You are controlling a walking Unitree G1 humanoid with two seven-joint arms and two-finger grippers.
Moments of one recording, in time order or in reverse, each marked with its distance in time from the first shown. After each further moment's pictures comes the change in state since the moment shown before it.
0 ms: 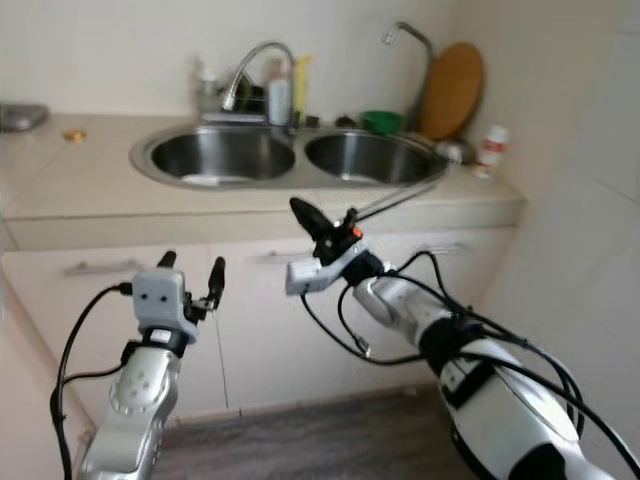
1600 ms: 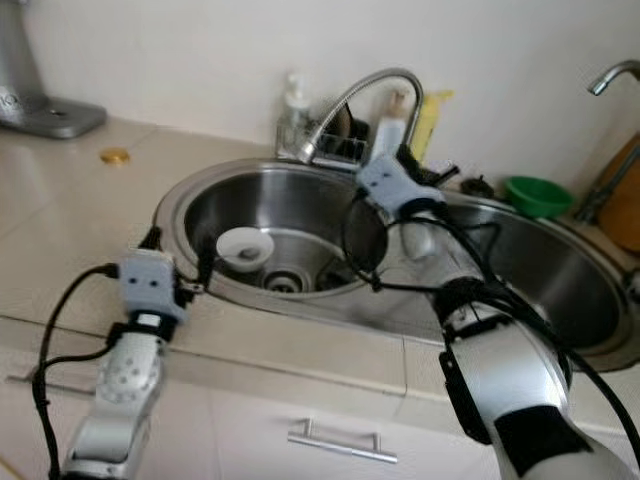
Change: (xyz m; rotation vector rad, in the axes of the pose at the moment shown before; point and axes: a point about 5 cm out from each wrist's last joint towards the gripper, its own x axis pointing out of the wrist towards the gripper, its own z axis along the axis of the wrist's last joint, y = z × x) left arm 0.008 0.007 0.022 0.095 -0.078 0.008; right arm -0.011 -0.036 -0.100 0.605 0.796 -0.113
